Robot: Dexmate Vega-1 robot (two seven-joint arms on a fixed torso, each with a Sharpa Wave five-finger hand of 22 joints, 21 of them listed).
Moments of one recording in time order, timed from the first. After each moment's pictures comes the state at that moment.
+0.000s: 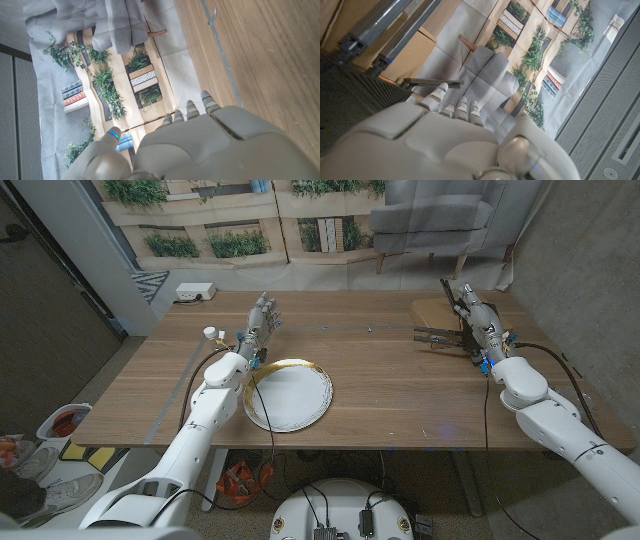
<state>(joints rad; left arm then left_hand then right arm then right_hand) 0.83 0.23 0.08 -1.28 -0.31 -0.16 -0.23 0.00 0.07 0.44 0.20 0.28 -0.17 0.00 0.18 0.17 -0.17 0.00 0.20 0.18 -0.17 0.04 0.19 0.18 -0.17 0.09 0.37 0.20 -1.07 -0.75 -0.20 -1.60 0.42 0.29 -0.20 0.17 0.09 0.13 0.07 0.25 0.07 -0.01 0.20 0.18 0.07 0.04 0.20 0.19 -0.06 -0.03 0.19 0.18 0.17 -0.04 0.19 0.17</state>
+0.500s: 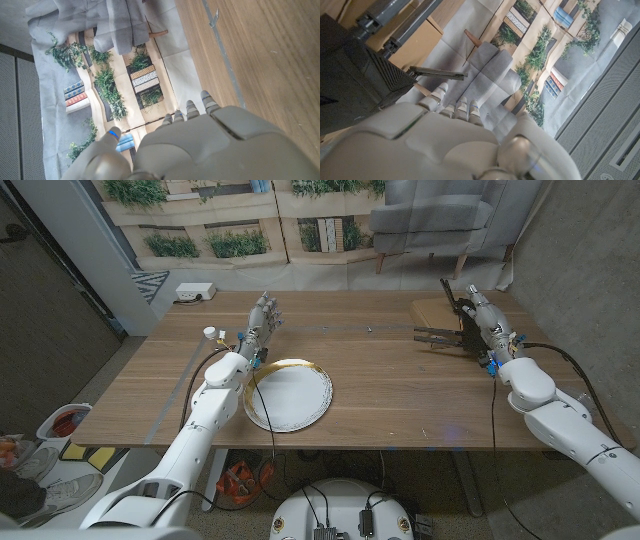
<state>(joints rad) 0.84 0.23 0.08 -1.29 -0.31 -0.15 -0.23 0.00 0.07 0.44 0.20 0.28 -0.17 0.00 0.18 0.17 -0.17 0.00 0.20 0.18 -0.17 0.04 0.19 0.18 -0.17 0.09 0.37 0.20 -1.11 -0.79 -0.17 -1.64 0.39 0.26 -0.24 0.19 0.09 0.13 0.06 0.25 0.07 -0.01 0.20 0.18 0.07 0.04 0.20 0.19 -0.06 -0.03 0.19 0.18 0.17 -0.04 0.19 0.17</state>
